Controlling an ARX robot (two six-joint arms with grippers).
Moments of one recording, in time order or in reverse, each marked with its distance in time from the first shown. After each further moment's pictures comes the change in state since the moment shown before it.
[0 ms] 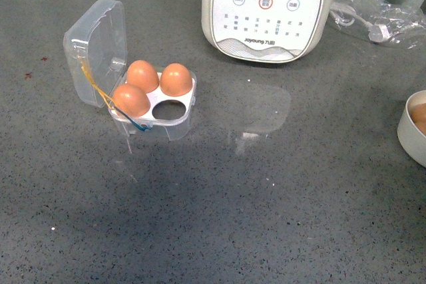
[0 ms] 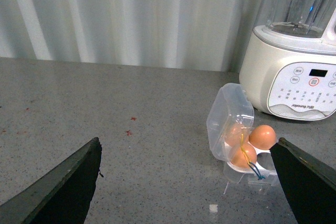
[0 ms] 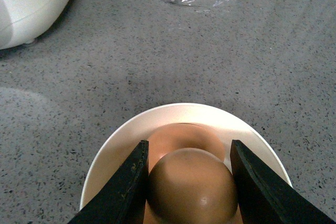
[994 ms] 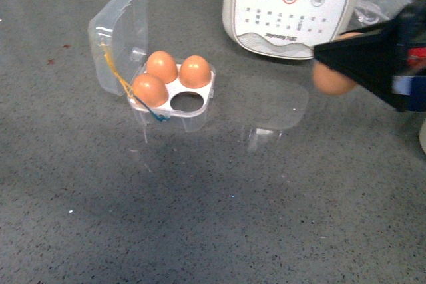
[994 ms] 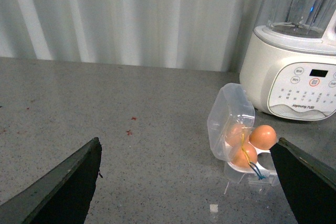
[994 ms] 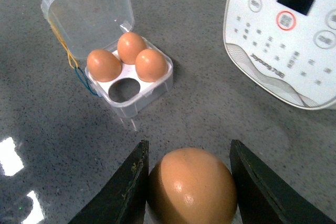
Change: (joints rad) left arm 0.000 0.000 0.000 0.000 0.000 0.000; right arm 0.253 -0.121 0.251 -0.423 -0.644 -0.213
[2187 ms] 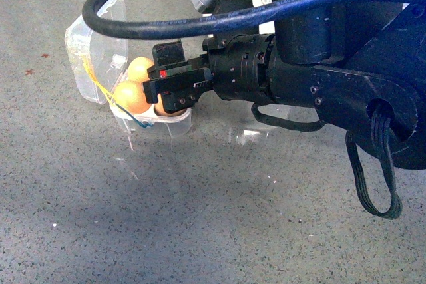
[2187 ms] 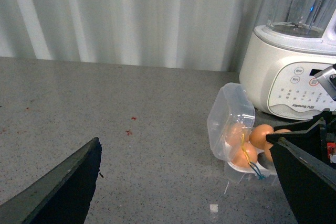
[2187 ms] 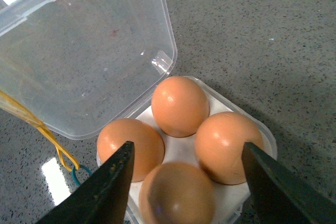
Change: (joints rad) left arm 0.000 0.000 0.000 0.000 0.000 0.000; right arm 0.286 0.530 0.330 0.291 0.209 0.324
